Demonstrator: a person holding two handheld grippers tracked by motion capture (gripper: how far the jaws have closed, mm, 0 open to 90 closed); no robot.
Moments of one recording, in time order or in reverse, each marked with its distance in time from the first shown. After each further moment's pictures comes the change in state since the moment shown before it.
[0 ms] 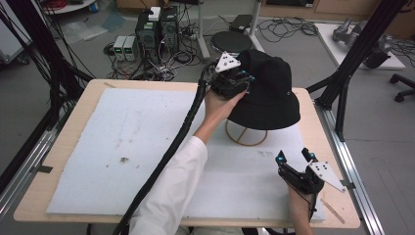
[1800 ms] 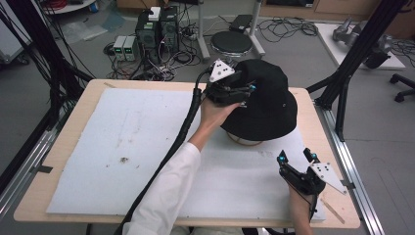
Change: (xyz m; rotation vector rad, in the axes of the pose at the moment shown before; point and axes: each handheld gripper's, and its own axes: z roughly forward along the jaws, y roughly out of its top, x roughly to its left) left arm -0.002 -0.016 -0.016 -0.044 0.043 0.010; right arm 0.000 0.002 -0.003 -0.022 -0.019 0.001
